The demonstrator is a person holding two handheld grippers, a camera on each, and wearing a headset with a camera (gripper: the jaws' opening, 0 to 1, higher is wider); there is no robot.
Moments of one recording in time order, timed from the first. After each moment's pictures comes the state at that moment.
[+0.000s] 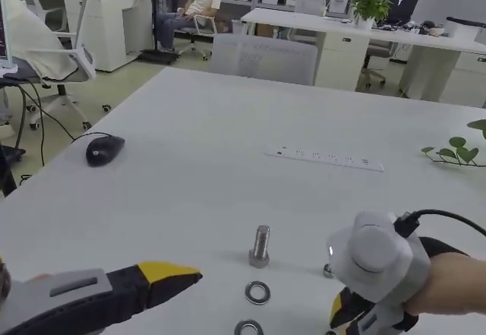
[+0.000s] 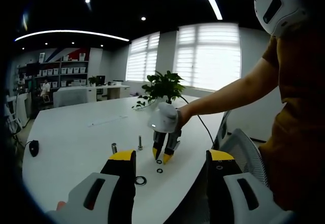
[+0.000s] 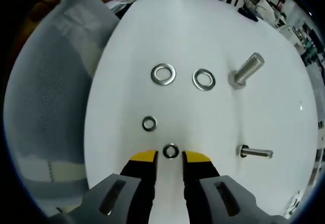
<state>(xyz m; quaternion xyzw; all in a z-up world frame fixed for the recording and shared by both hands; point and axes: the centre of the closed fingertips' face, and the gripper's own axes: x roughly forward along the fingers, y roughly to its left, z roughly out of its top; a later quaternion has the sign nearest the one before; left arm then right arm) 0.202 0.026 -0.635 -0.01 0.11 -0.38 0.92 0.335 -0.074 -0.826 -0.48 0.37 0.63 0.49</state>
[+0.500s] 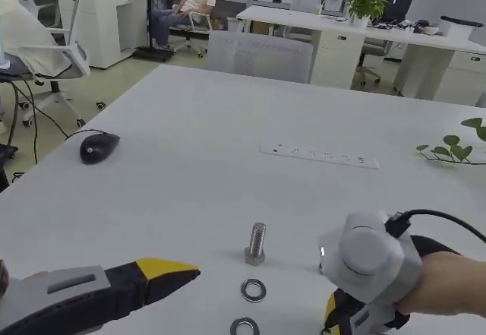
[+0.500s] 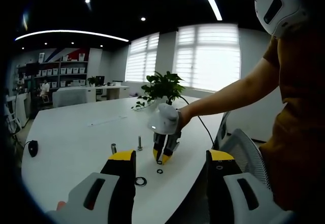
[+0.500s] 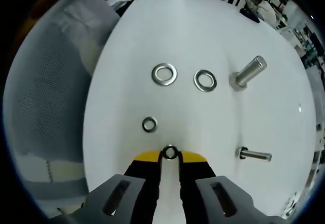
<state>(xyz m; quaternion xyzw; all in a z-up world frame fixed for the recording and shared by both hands) 0.205 0.026 -0.636 -0.01 0.11 -0.39 0.92 0.335 -0.073 -0.825 -0.49 0.36 0.62 0.49</state>
